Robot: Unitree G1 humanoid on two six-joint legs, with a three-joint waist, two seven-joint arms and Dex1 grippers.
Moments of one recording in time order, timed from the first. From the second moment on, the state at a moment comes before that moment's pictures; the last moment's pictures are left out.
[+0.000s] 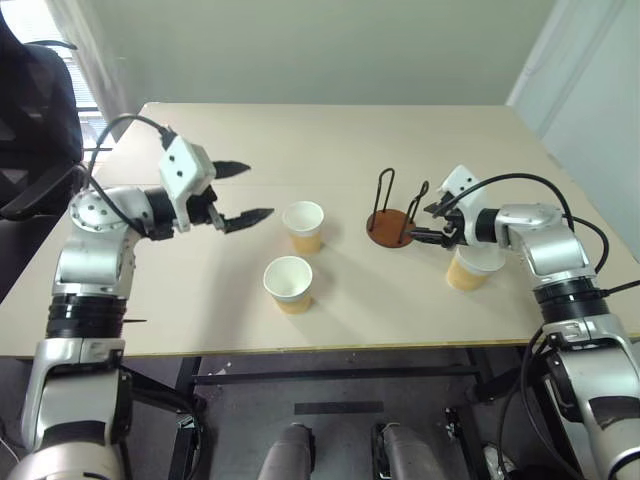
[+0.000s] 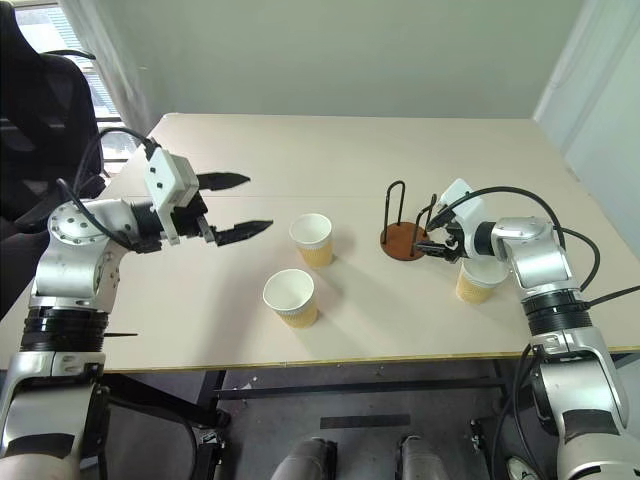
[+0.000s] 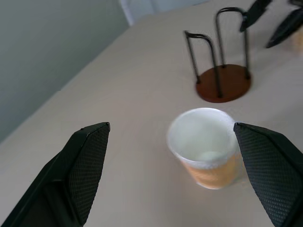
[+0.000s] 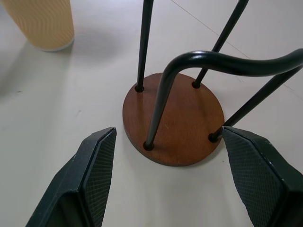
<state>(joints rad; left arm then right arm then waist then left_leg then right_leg) -0.72 0.77 0.07 0.29 -0.30 0.14 -1.16 -0.86 -0.59 0.14 0.40 0.06 0.51 0.93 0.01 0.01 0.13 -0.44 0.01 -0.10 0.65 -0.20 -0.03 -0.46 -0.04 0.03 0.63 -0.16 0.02</state>
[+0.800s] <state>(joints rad) -0.73 0.81 0.03 0.27 -0.34 0.21 -1.30 -0.94 -0.50 0.11 0.43 0.08 0.64 0.82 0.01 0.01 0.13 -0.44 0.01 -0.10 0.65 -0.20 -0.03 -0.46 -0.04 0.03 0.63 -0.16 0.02</state>
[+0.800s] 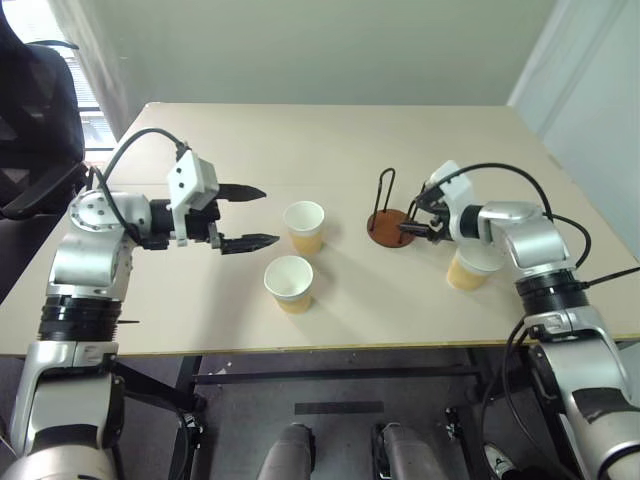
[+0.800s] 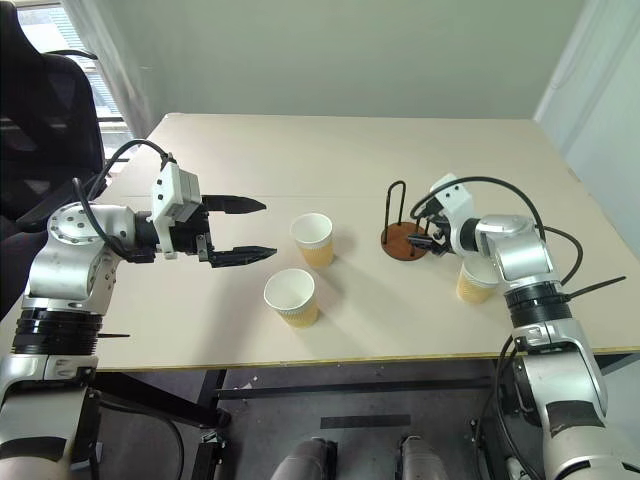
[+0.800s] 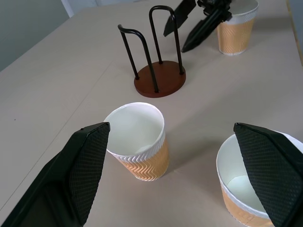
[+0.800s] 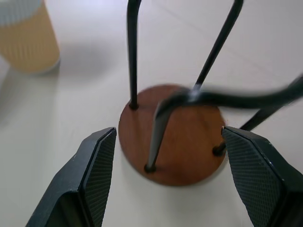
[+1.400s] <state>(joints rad) -0.73 0.81 0.03 0.28 -0.32 0.21 -1.30 -0.97 -0.48 0.09 0.46 0.09 0.67 0.78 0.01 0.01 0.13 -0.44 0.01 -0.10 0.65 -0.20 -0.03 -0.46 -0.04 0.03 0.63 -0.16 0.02</state>
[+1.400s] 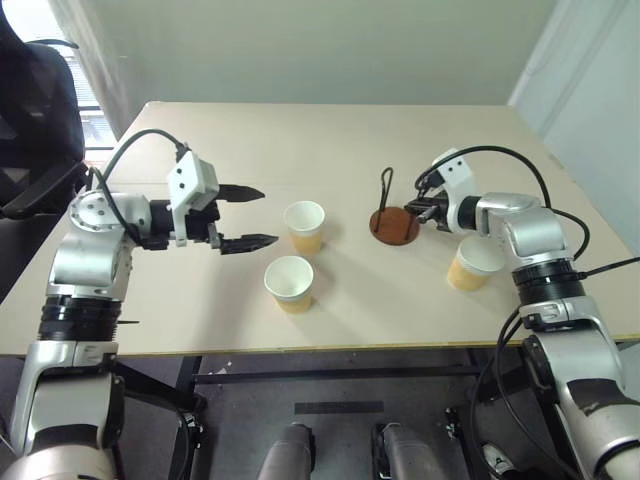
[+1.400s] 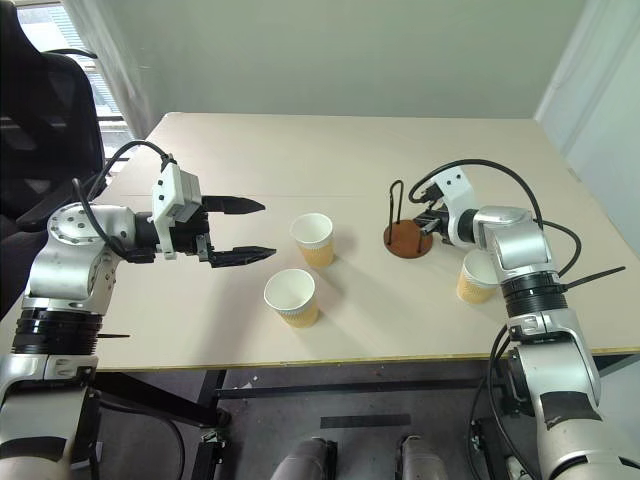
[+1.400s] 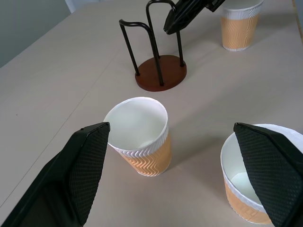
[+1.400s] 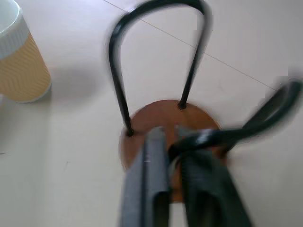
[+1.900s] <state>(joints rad) -0.78 0.81 0.02 0.33 -0.31 0.21 -1.32 -0.97 -0.50 0.17 0.37 0.13 0.67 1.06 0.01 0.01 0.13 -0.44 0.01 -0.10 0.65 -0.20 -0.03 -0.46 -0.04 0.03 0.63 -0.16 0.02</state>
